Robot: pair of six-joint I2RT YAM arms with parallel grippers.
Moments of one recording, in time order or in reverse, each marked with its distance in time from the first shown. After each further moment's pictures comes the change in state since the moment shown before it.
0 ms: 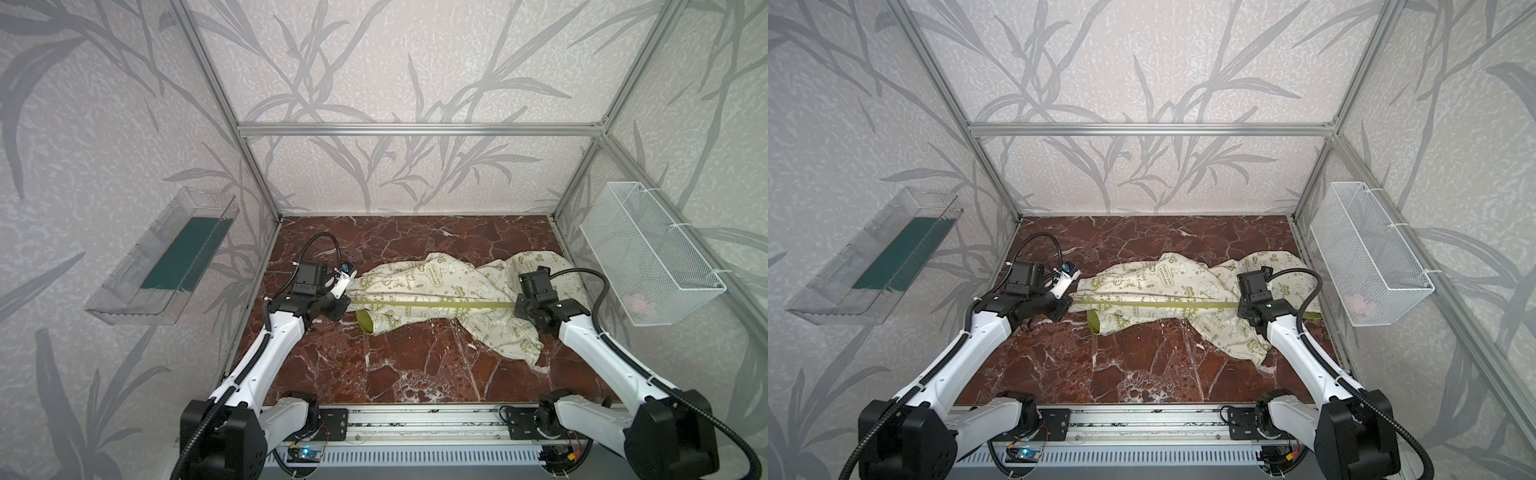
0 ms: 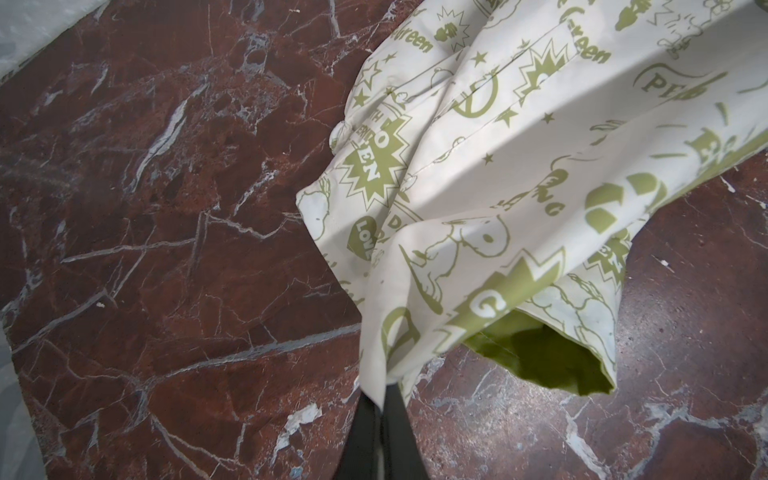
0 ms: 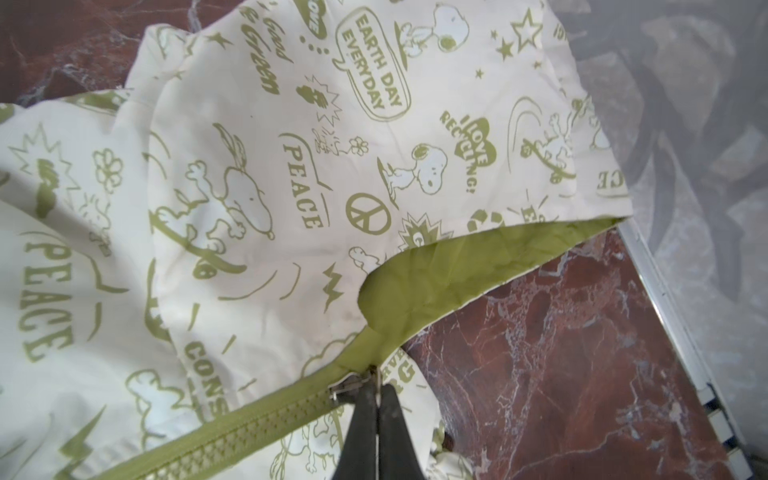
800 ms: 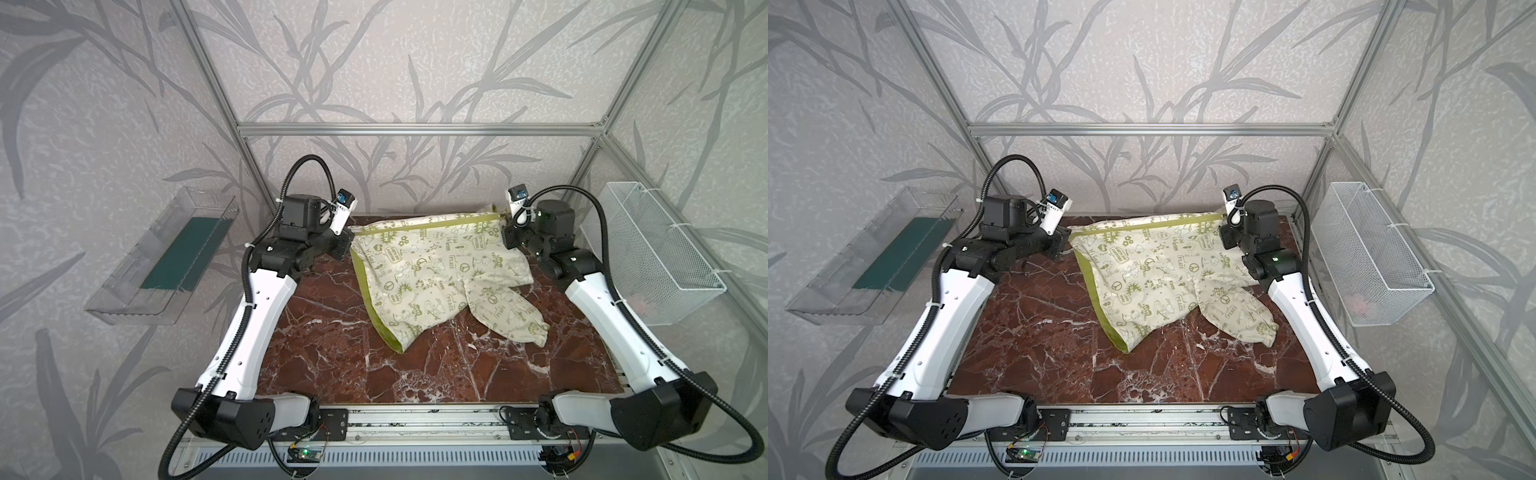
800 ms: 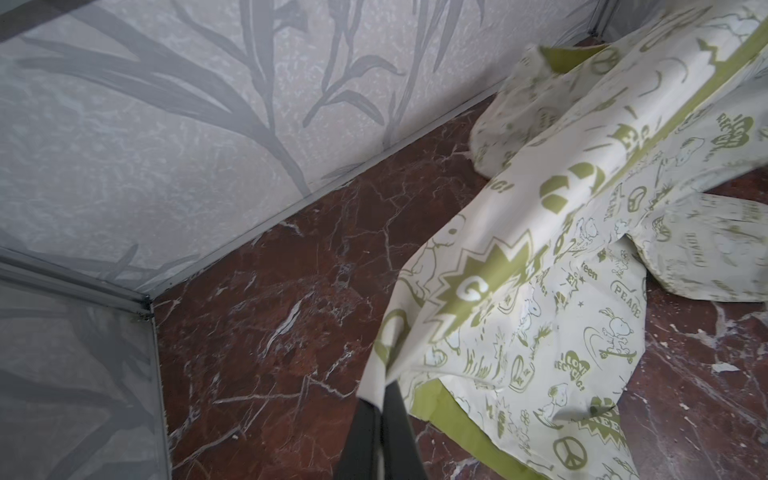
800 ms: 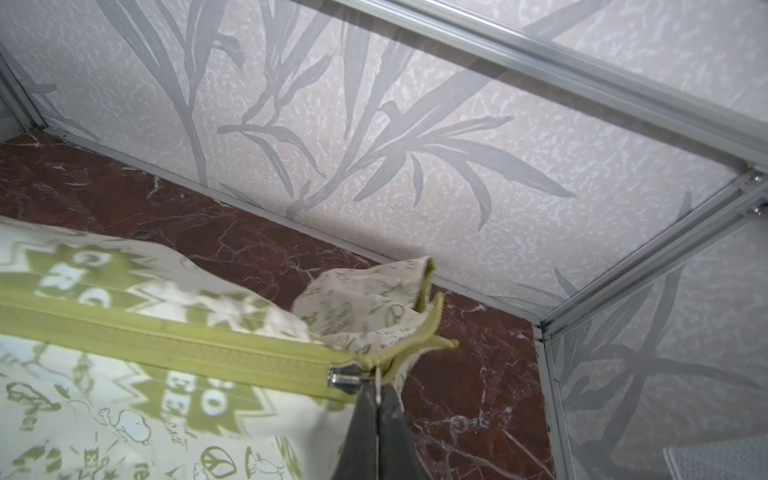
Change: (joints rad) left arm -0.037 0.185 0.710 -0.195 0.005 -0.084; right arm 0.022 0.172 0.578 0.261 -0.314 -0.679
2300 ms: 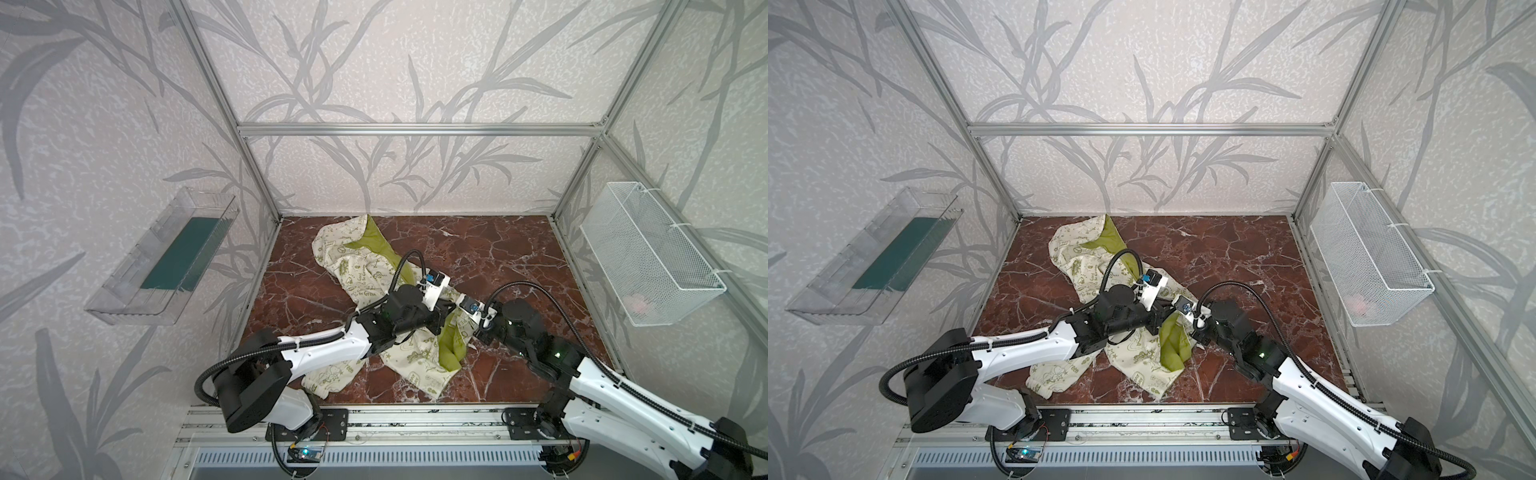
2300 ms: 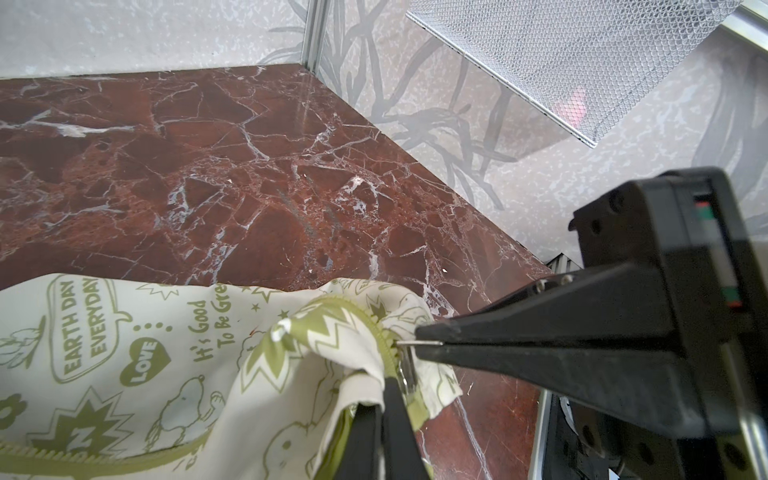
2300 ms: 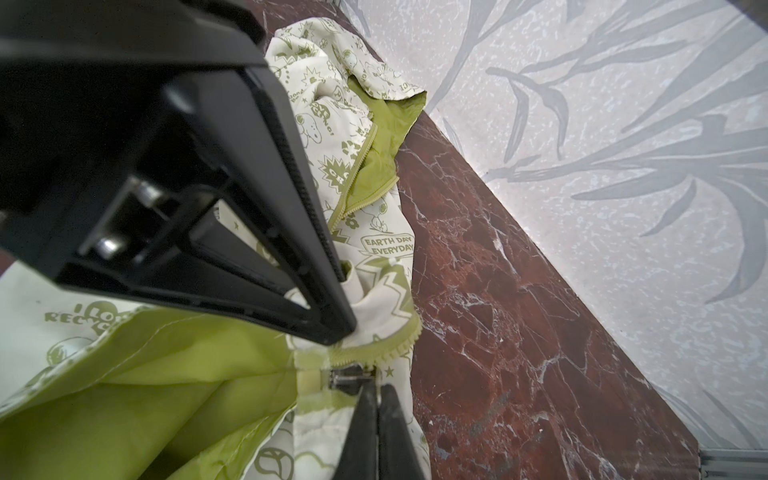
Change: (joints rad) left arm -0.766 0.121 -0.730 1.111 0.003 -0.686; right arm 0.512 -0.461 -0.734 0.204 0.009 -0.238
